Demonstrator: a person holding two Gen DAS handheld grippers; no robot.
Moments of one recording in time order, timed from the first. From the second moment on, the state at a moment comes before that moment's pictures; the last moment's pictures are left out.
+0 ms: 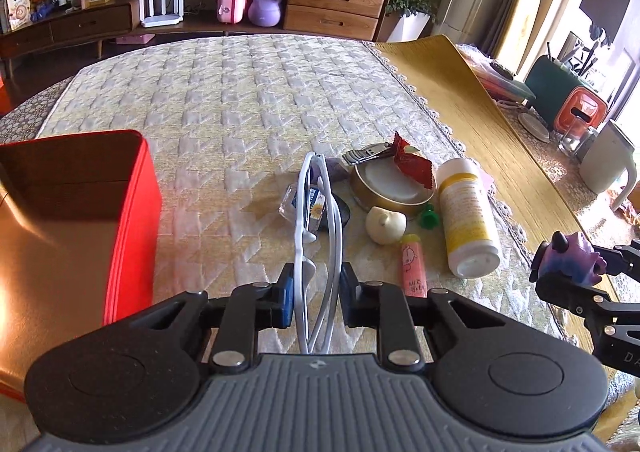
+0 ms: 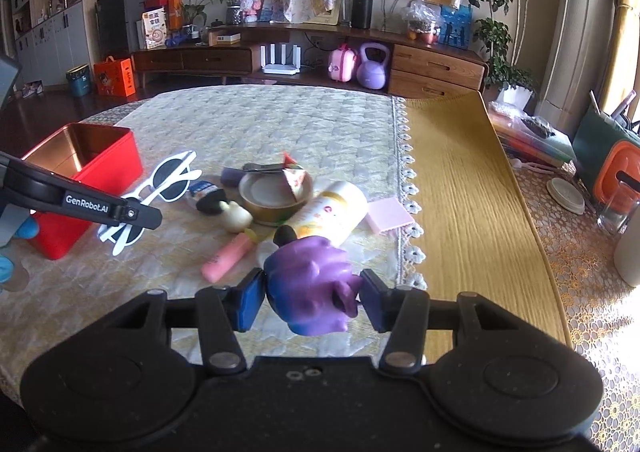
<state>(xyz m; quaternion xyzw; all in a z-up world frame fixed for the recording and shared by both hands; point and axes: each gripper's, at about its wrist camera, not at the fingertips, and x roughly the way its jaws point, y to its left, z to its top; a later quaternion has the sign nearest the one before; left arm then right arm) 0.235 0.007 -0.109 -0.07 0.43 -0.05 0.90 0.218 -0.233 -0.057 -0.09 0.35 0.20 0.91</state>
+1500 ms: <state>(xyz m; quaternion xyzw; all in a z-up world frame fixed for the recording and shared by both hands) 0.181 0.175 -0.043 -0.10 0.39 0.07 0.91 0.215 -0.022 -0.006 -0.13 0.33 0.36 0.86</state>
